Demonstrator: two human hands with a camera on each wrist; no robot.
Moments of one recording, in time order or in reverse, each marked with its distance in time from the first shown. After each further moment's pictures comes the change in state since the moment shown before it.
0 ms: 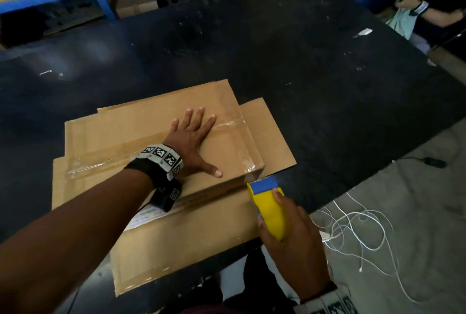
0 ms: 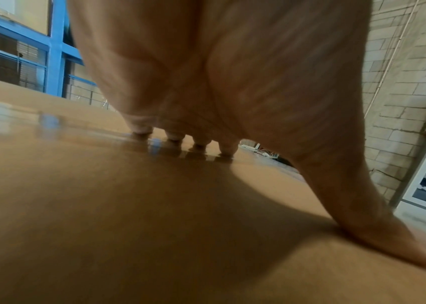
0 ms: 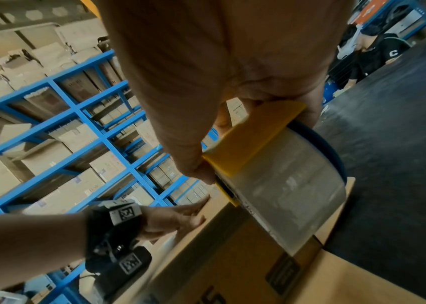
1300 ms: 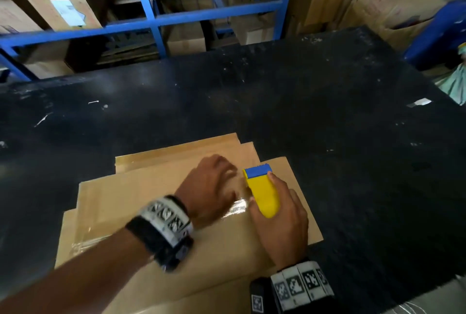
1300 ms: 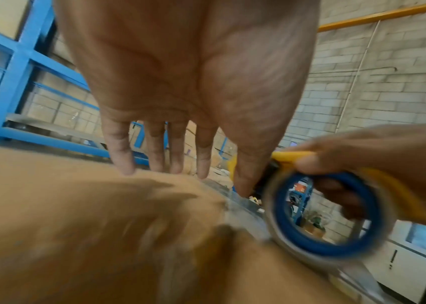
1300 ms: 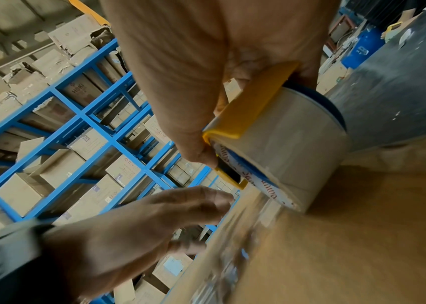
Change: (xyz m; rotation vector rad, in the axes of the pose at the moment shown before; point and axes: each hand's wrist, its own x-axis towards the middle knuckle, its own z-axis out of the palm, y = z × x) left_hand 0.021 -0.038 -0.057 -0.343 0.389 0.018; right_hand 0.202 -0.133 0.052 0.124 0.132 -0.137
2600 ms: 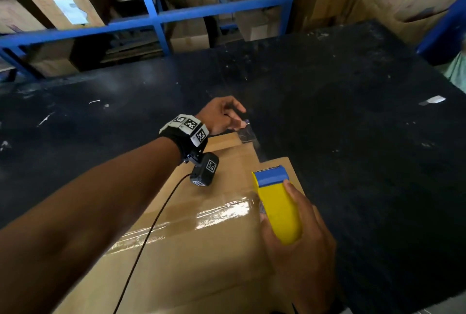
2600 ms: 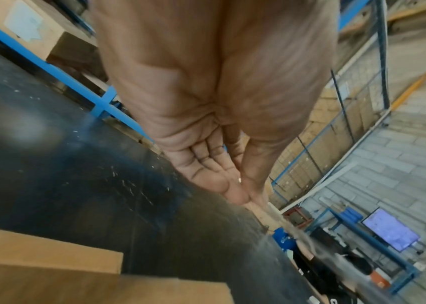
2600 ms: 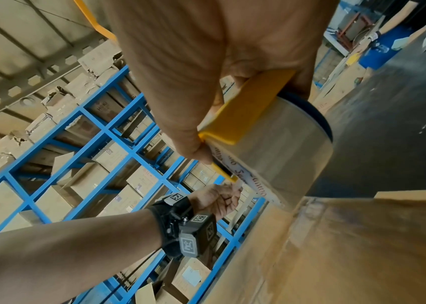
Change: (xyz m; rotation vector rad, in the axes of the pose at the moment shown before) left_hand 0.155 -0.016 -0.065 -0.642 -0.018 -0.228; right_hand -0.010 -0.003 -0.038 0.093 0.047 -0.113
